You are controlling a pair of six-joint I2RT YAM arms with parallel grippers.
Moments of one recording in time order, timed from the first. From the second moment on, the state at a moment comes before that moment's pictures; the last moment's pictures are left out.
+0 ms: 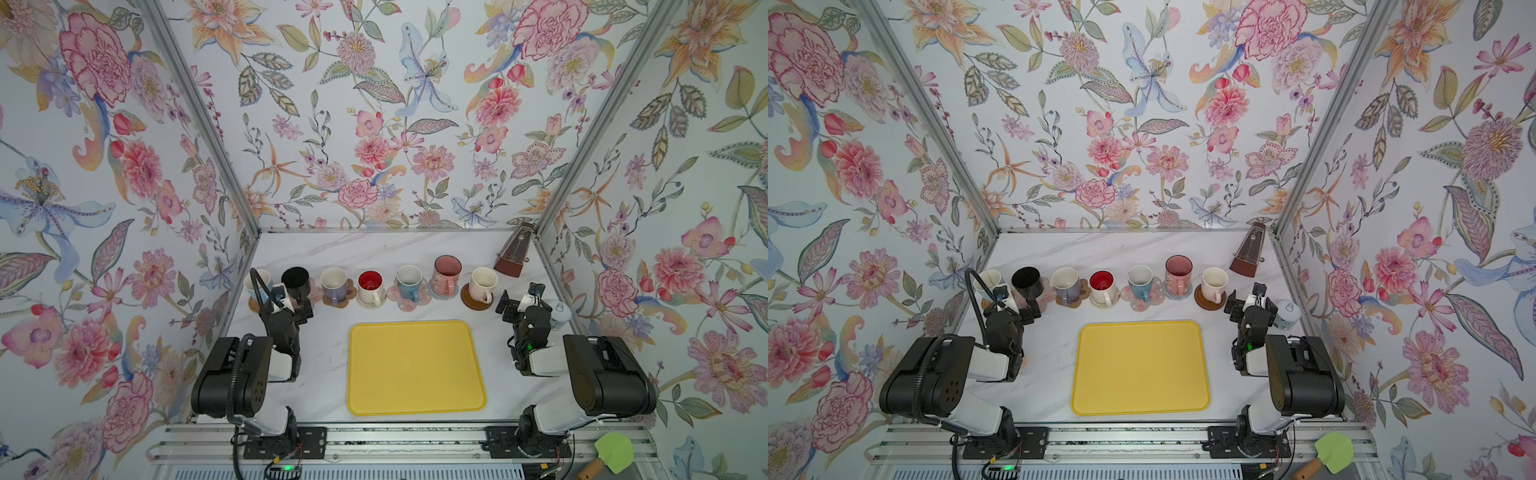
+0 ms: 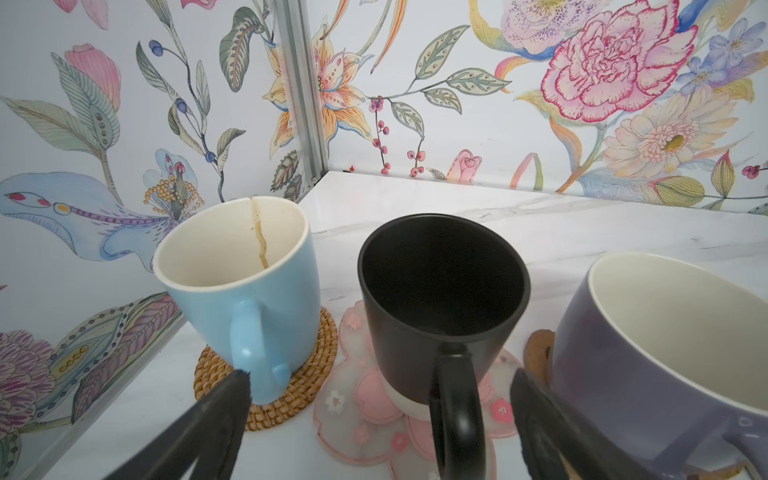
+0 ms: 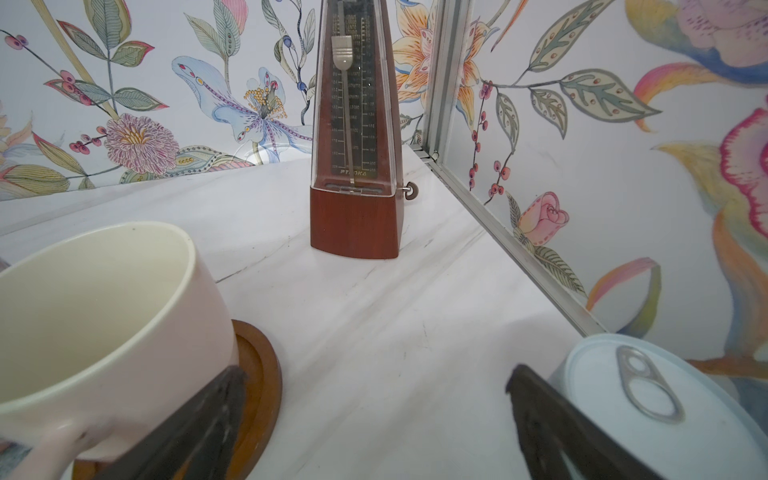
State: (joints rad) left arm 0.00 1.56 0.23 1.16 -0.26 -0.02; right arm -0.01 1.55 0.27 1.06 0.24 0.05
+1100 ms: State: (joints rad) left arm -0.01 1.56 0.23 1.15 -0.26 0.00; right arm -0.02 1.55 0.27 1.05 0.22 0.06
